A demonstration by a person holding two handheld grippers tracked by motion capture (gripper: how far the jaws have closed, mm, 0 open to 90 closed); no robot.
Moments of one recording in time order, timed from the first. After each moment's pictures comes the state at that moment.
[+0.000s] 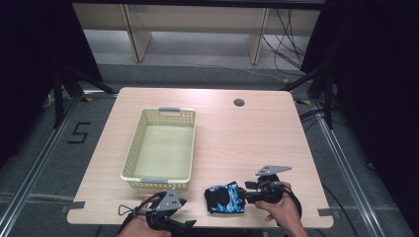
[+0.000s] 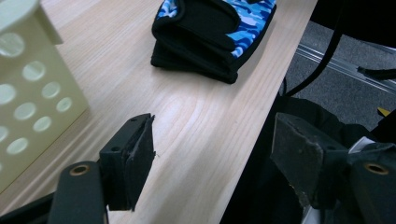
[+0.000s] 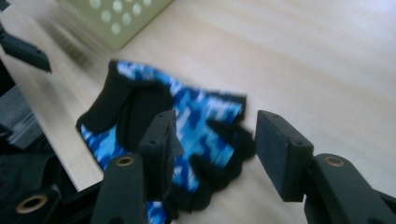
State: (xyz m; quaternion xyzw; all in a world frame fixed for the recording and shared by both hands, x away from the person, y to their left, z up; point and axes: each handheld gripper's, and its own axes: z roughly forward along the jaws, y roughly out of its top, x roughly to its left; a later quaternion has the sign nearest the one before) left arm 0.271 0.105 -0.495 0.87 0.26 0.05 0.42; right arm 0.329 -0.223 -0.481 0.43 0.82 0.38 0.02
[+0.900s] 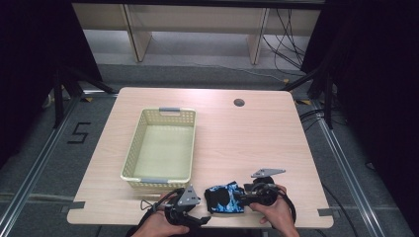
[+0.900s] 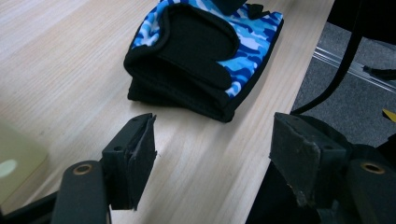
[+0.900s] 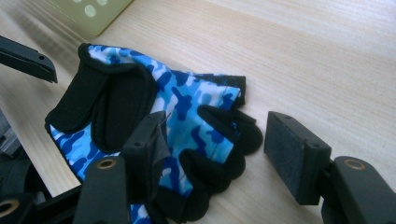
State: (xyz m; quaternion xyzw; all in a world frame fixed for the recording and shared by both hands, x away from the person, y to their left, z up) left arm 0.287 0.063 -0.499 0.88 0.25 0.05 0.39; right arm 0.333 -0.214 -0.502 0.44 0.81 0.38 0.01
